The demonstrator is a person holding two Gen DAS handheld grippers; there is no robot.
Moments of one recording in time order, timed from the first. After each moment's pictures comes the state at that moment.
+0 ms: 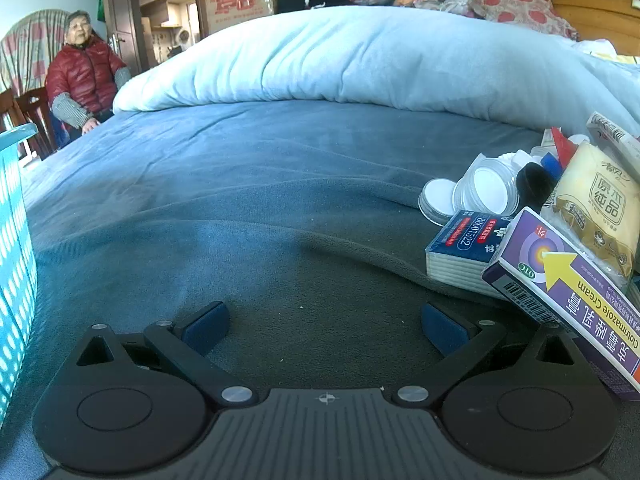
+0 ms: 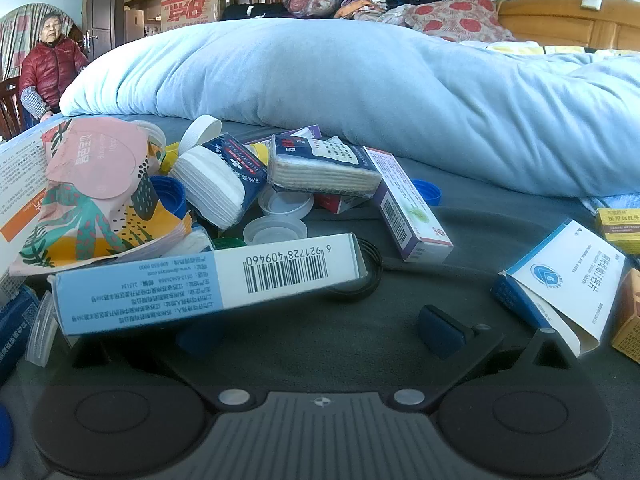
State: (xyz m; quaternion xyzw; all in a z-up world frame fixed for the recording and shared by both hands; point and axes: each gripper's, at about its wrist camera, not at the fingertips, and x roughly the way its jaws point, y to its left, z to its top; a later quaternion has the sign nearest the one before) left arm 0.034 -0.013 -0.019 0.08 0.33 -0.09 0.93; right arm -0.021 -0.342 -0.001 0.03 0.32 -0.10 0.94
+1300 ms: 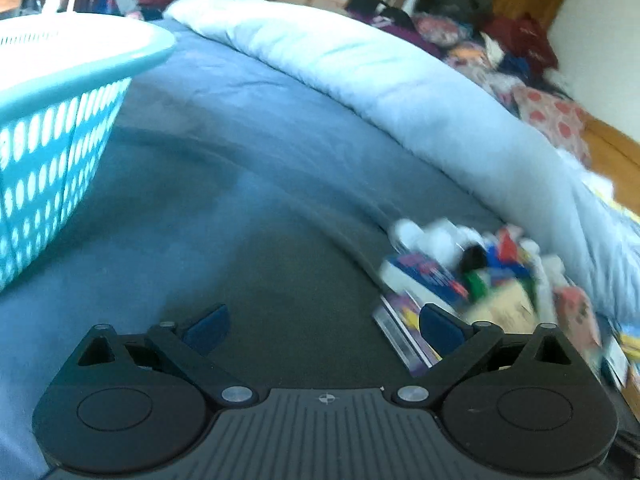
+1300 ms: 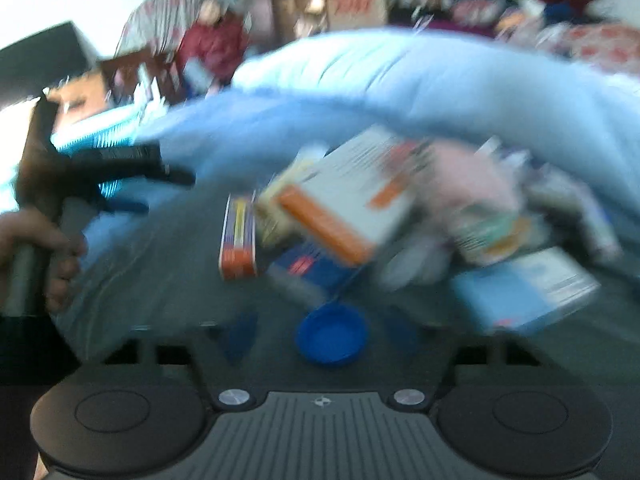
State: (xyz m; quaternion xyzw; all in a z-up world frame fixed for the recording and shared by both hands) left arm -0.025 0.040 0.024 -0.16 0.37 -0.11 0.91; right arm -0.093 -0.220 0.036 0.01 0.36 0.15 0.92
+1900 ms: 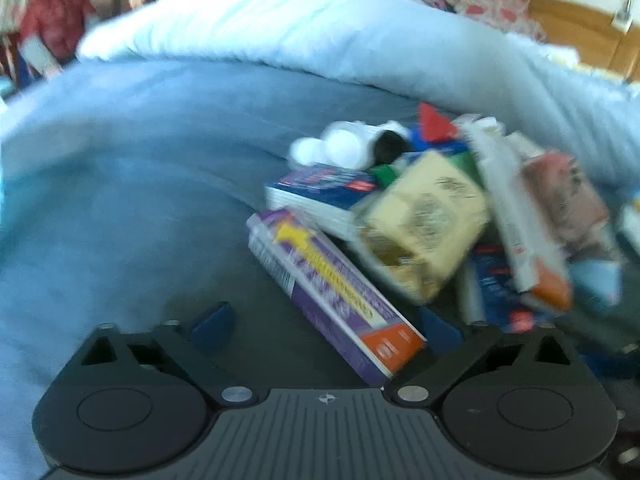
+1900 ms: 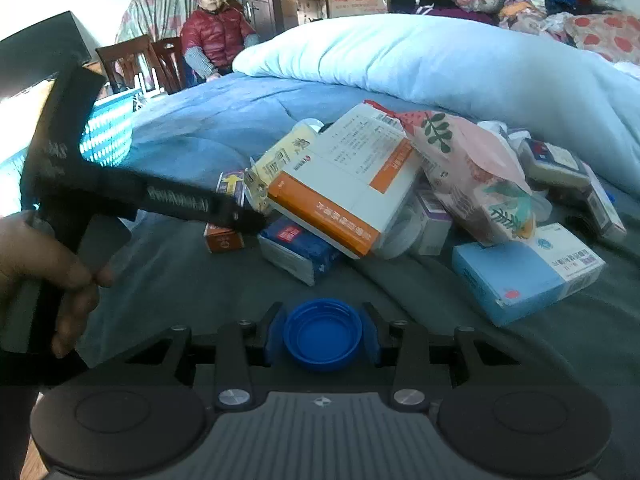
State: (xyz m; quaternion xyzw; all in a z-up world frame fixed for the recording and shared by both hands) left arm -0.031 -0.056 0.002 0.02 0.39 -0.14 0.91; right arm -0.111 -0.237 0.032 0.02 0.35 0.14 0.93
